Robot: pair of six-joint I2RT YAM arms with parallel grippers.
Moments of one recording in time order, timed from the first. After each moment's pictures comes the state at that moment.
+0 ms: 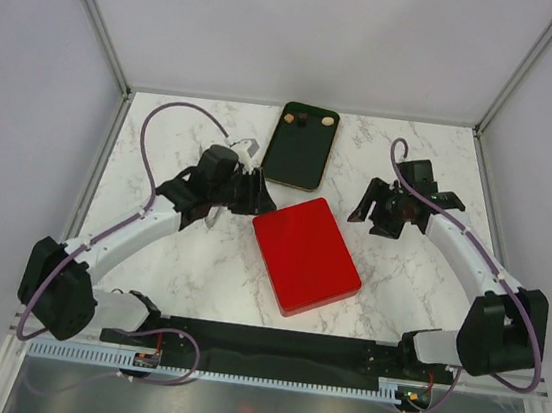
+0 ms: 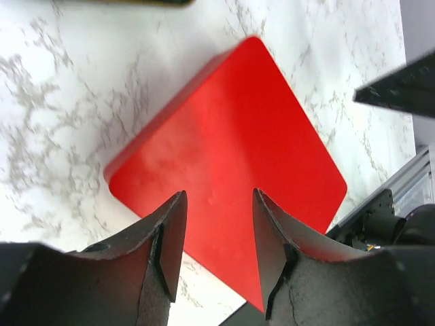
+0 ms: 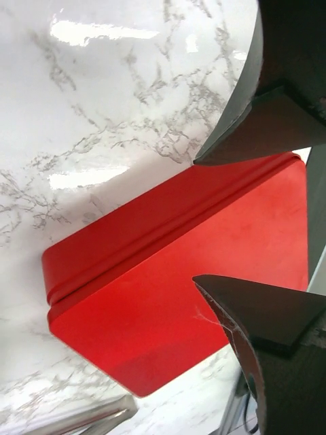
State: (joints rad) left arm -0.58 1.27 0.93 -0.30 0.22 -0.55; right arm 0.22 1.40 1.04 -0.67 -0.27 0.55
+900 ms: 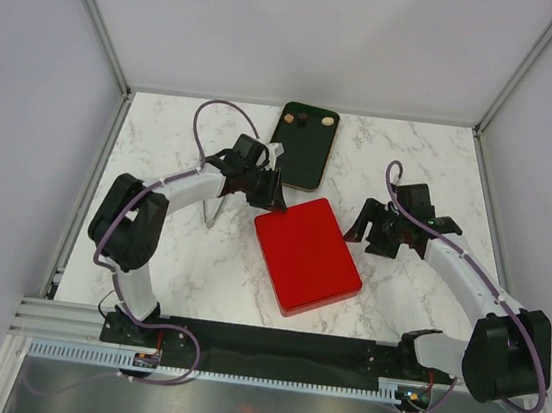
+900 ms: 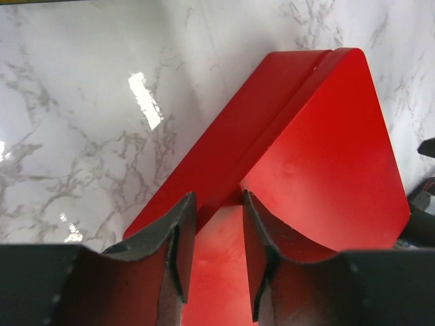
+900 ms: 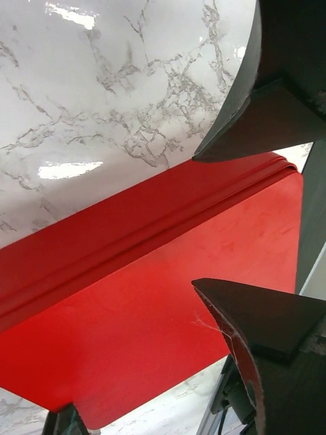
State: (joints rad) left arm -0.50 1.78 1.19 -0.31 0.37 -0.42; right arm 0.24 1.25 0.82 -0.58 -0.30 0.57
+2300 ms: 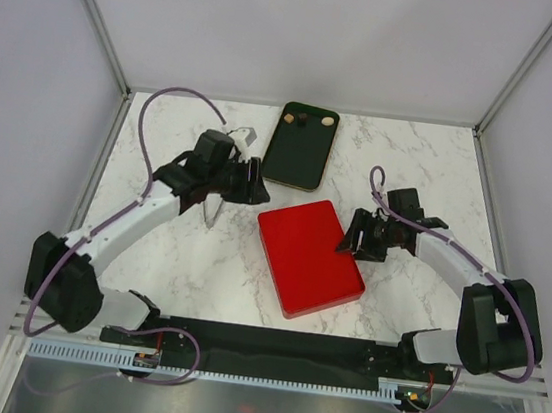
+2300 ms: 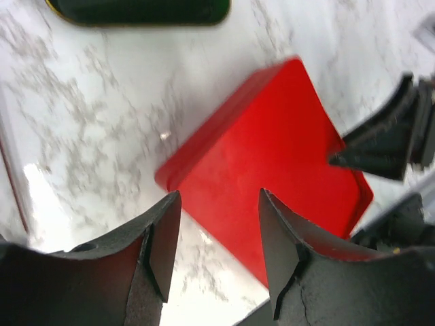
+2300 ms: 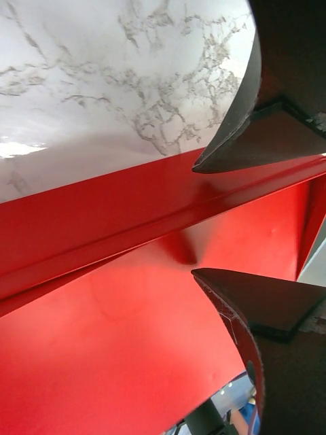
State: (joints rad) left arm -0.50 1.45 1.20 -0.48 0.21 -0.41; right arm 0.24 1.38 0.77 -0.47 -0.46 0.44
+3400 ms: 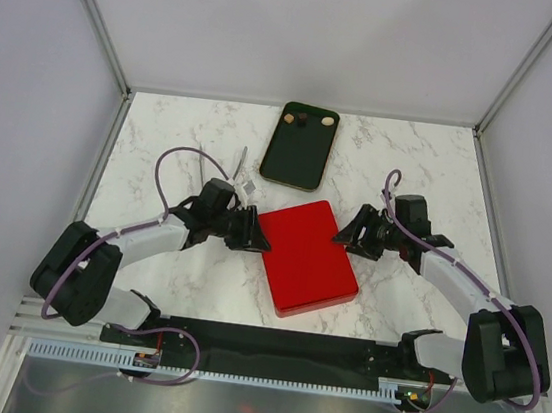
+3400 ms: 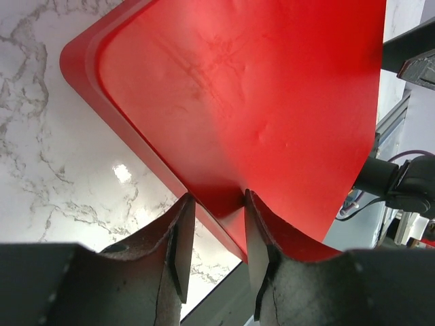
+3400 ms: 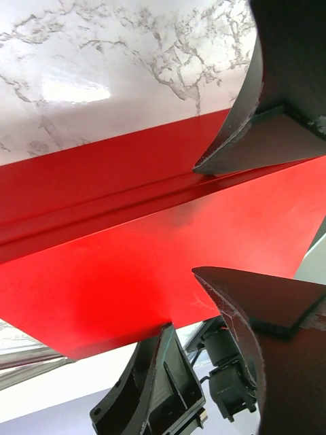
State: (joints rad) left arm -0.54 1.38 0.64 -0.05 0.47 -0.67; right arm 0.24 1.24 0.63 -0.23 -0.53 0.67
